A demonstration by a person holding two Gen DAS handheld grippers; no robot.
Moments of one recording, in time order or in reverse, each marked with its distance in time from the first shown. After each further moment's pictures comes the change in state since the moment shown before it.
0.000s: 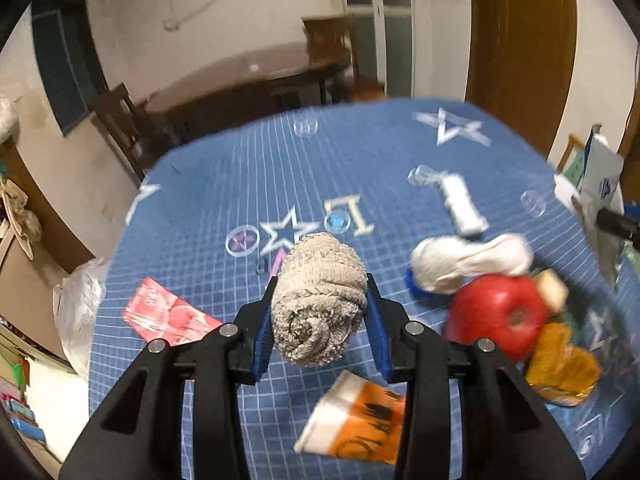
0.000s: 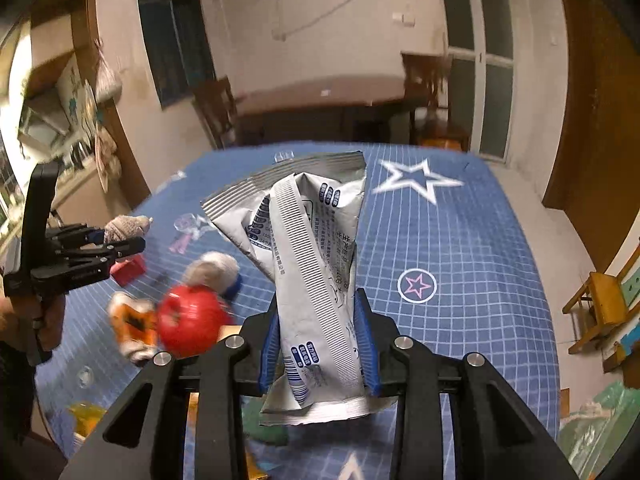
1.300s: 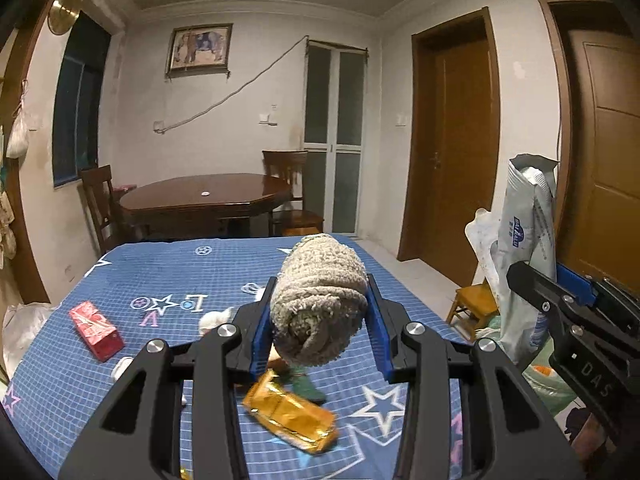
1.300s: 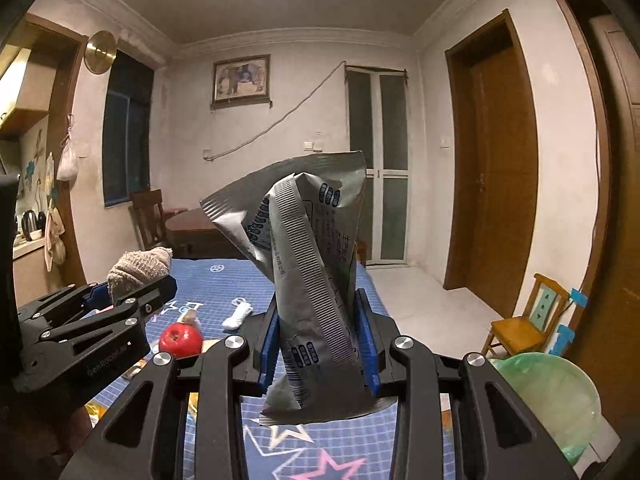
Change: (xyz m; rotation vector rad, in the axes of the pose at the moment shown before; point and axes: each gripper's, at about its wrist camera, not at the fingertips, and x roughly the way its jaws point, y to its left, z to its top) left arm -0.154 -0.185 -0.050 -0.089 -0.505 -0.168; right arm -0.266 0.043 -0.116 0.025 -0.472 -0.353
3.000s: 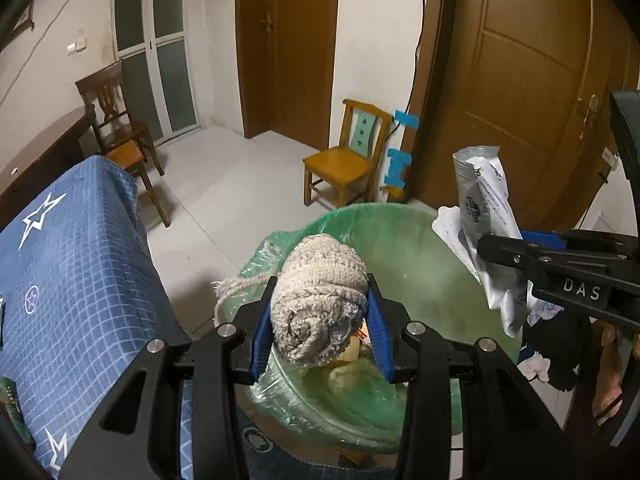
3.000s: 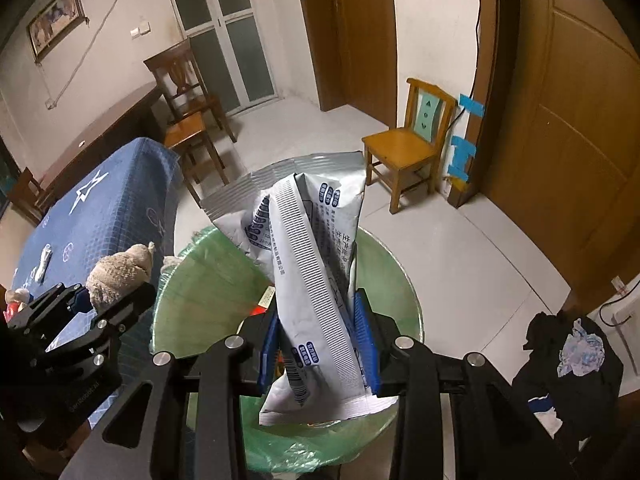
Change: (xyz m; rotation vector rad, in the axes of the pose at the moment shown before) left arm 0.183 -0.318 -0.075 0.299 0.499 -0.448; right arm 0.092 -0.439 -0.104 0.367 0.646 -0.314
